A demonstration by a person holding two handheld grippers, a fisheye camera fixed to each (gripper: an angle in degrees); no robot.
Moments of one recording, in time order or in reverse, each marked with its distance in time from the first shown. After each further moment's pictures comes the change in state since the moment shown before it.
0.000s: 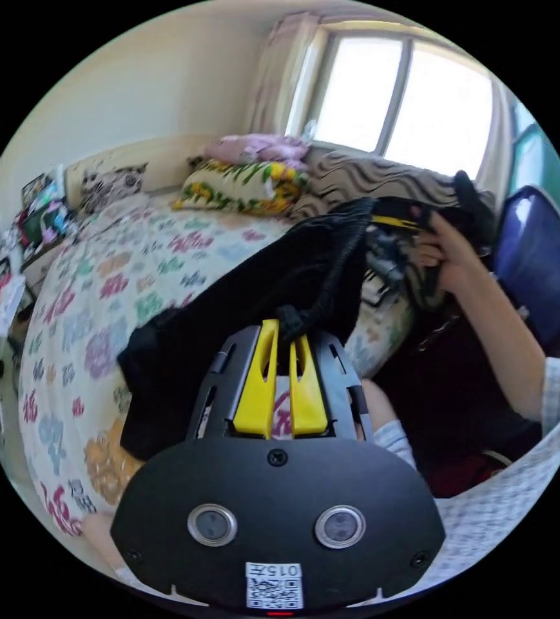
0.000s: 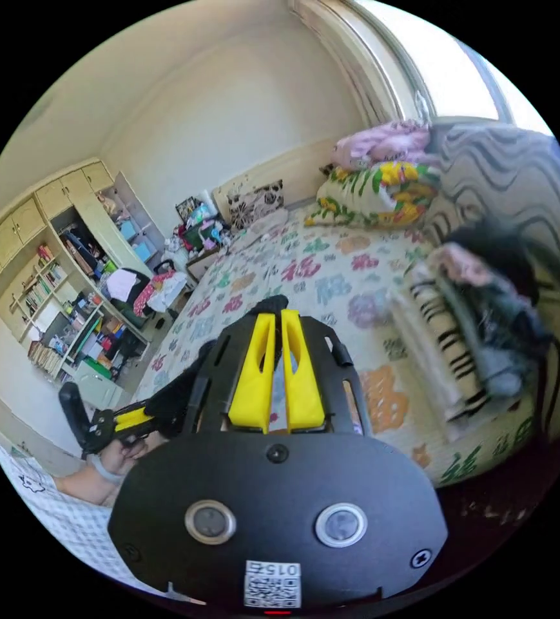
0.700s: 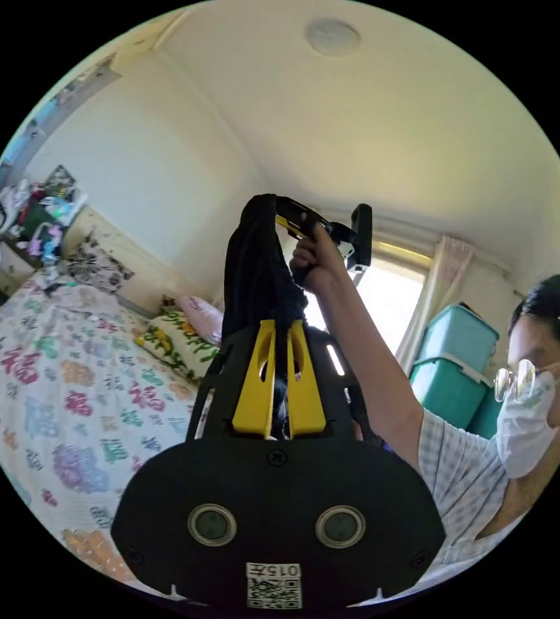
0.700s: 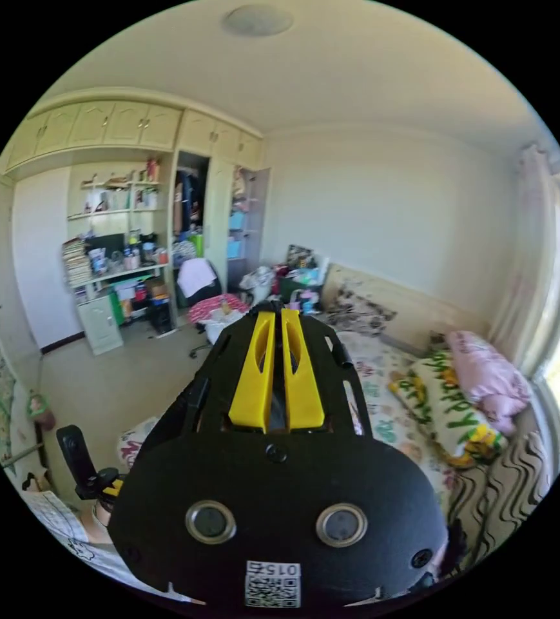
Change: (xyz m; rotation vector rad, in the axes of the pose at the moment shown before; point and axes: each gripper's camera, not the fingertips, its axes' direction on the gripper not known) left arm -0.315 0.015 -0.336 0.754 0.220 -0.397; right arm -0.526 -0.260 0.106 0.120 -0.215 -0.689
